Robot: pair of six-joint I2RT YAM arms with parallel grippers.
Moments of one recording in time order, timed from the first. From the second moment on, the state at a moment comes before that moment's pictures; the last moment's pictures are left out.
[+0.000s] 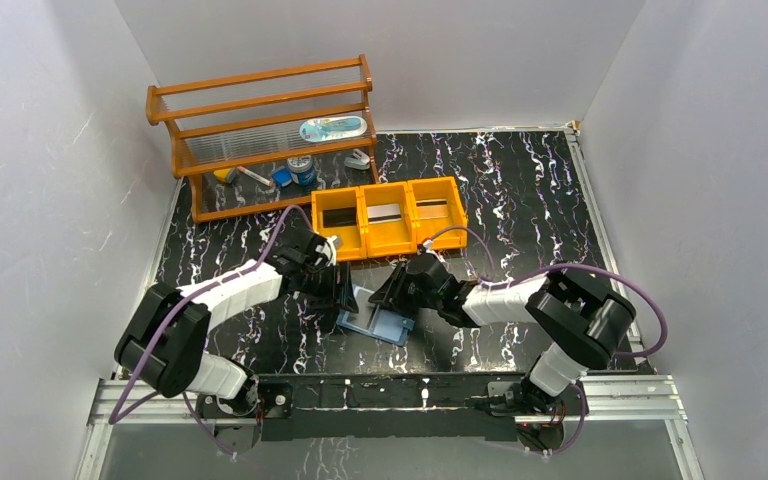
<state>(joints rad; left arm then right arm) -0.54 1.40 0.70 -0.40 0.37 -0.53 0.92 1.58 0.57 0.35 -0.06 1.25</state>
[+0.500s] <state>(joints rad) -0.61 1.39 0.62 -0.37 0.36 -0.59 0.92 1.63 0.64 0.32 -0.08 1.19</state>
